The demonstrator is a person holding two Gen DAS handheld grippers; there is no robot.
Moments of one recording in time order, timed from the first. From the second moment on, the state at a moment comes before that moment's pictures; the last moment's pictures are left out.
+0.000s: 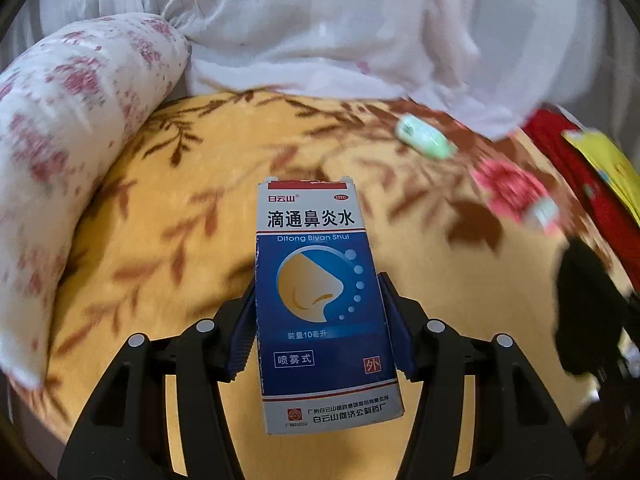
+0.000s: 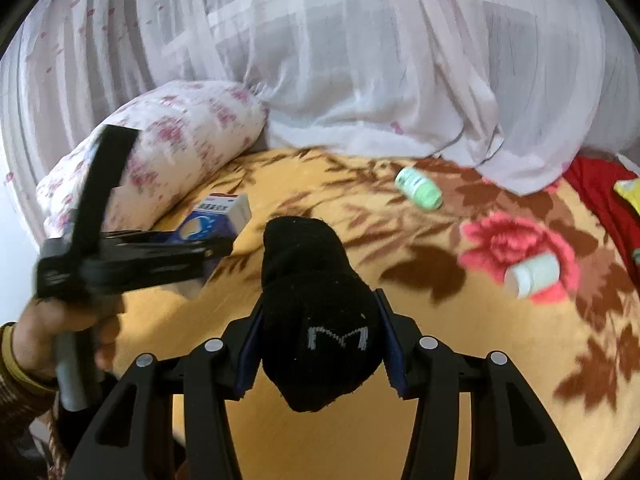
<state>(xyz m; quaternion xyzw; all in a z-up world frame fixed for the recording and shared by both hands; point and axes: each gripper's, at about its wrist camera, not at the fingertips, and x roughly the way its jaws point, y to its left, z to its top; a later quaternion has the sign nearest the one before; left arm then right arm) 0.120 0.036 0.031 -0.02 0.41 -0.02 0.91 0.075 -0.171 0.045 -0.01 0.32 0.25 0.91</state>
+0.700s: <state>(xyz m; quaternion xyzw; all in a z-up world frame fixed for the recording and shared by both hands) -0.082 0.028 -0.060 -0.03 0.56 -0.14 0.81 -0.072 -0.129 -0.088 -0.03 0.53 0.33 0.78</state>
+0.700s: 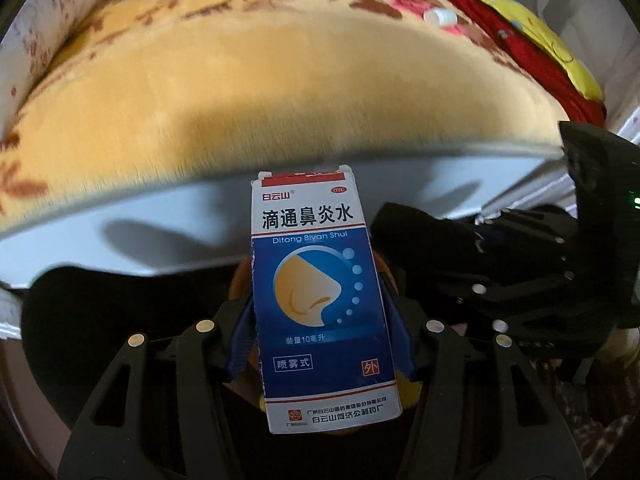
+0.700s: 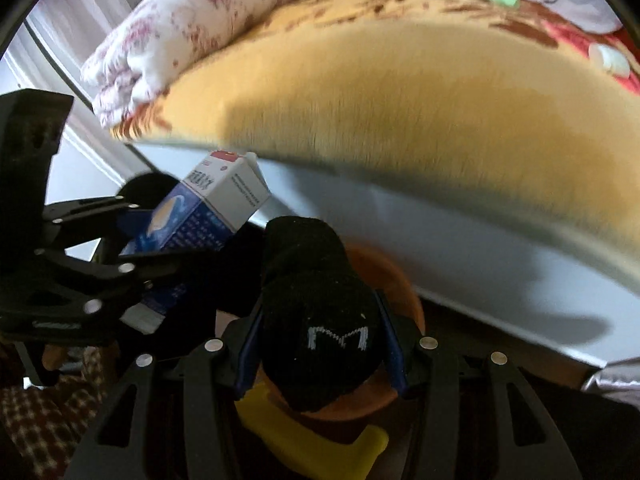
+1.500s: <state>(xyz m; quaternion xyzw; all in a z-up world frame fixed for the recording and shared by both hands) -0.058 0.037 -0.015 -0.04 0.49 -0.12 0.86 -0.010 -0.194 -0.025 0.01 0.45 0.25 0.85</state>
